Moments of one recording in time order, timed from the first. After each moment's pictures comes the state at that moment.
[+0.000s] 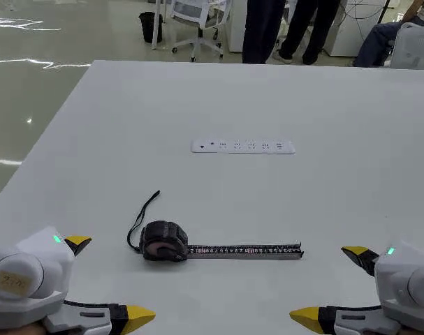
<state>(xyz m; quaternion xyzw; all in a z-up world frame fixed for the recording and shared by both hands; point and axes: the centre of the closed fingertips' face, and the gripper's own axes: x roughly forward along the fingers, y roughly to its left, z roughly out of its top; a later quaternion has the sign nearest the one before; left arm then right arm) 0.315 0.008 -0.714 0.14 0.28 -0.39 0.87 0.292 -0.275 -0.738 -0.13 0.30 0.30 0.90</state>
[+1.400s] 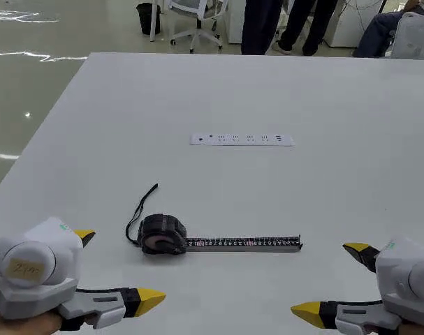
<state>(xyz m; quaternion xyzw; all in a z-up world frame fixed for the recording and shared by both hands) 0.323 -0.005 -0.715 0.11 0.29 -0.36 0.88 0.292 -0.281 -0.747 -0.12 0.31 0.30 0.90</state>
